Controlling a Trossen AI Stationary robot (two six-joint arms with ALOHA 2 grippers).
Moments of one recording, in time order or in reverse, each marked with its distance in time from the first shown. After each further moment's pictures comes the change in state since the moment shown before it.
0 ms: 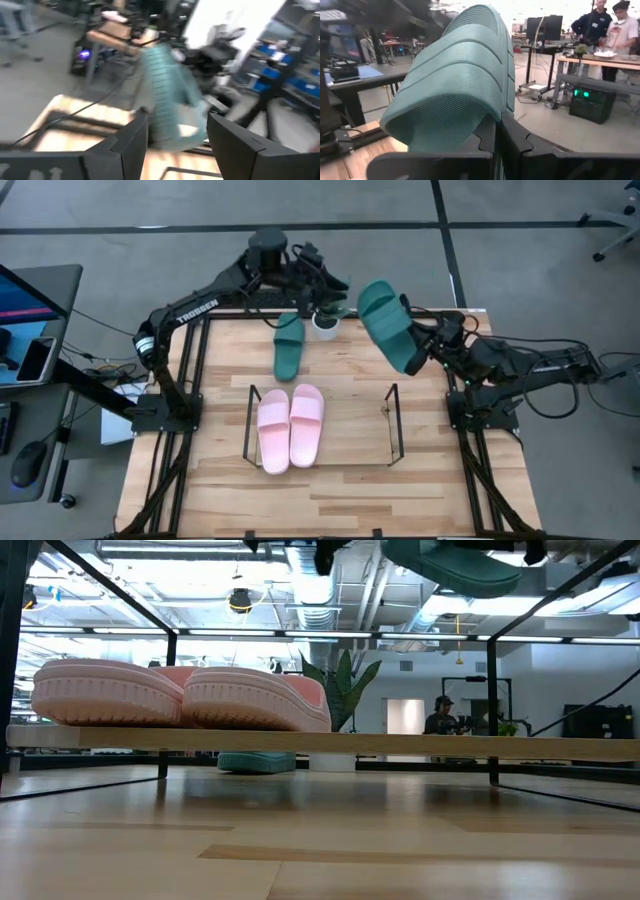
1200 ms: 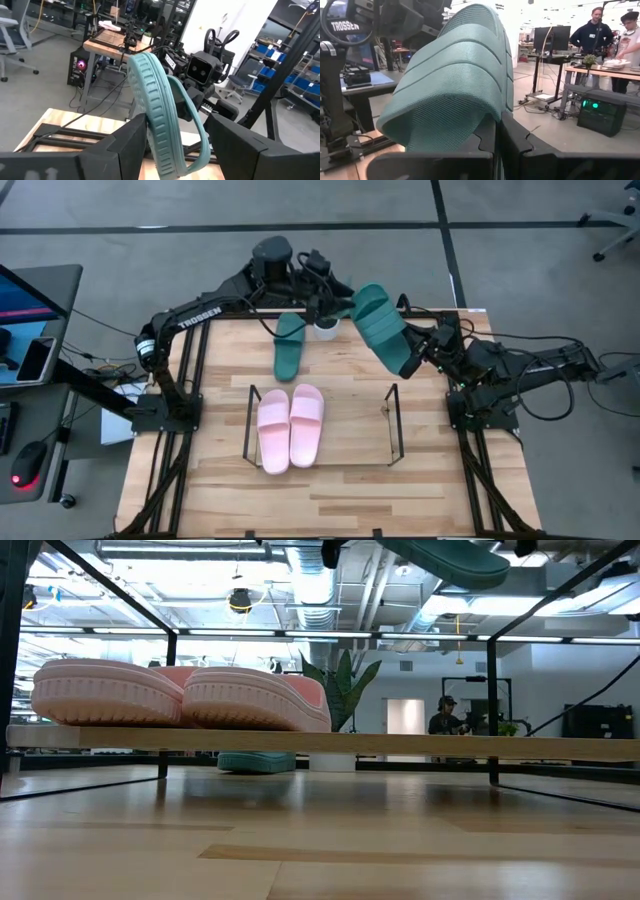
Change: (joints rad) left arm -0.084 0.000 -0.001 0.055 -0.088 0.007; right arm 0.022 0.061 0.000 0.131 -0.007 -0.061
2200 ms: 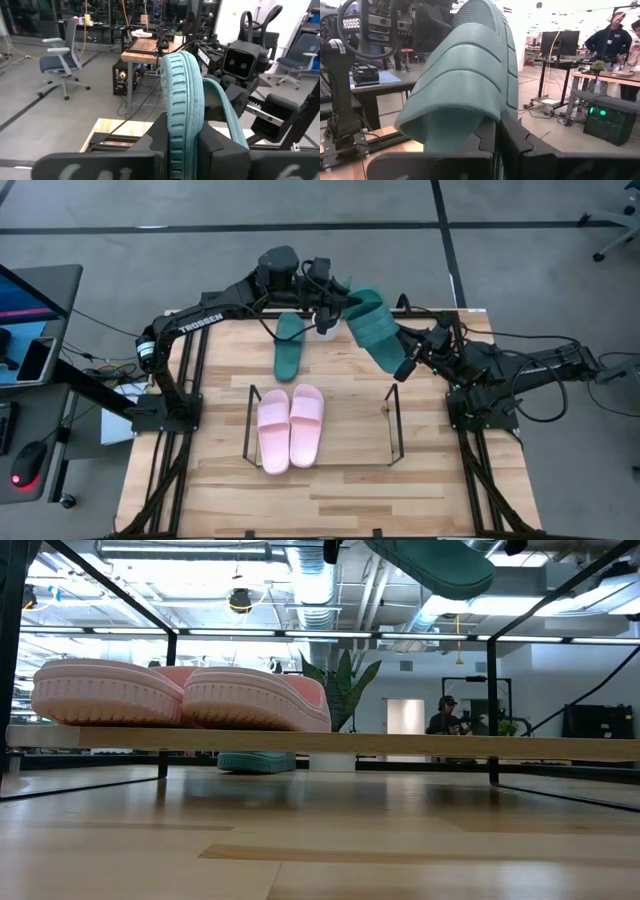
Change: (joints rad) left arm -0.076 0.000 -0.001 -0.039 -0.247 0.233; right arm -0.008 0.045 0.000 0.059 -0.046 -0.035
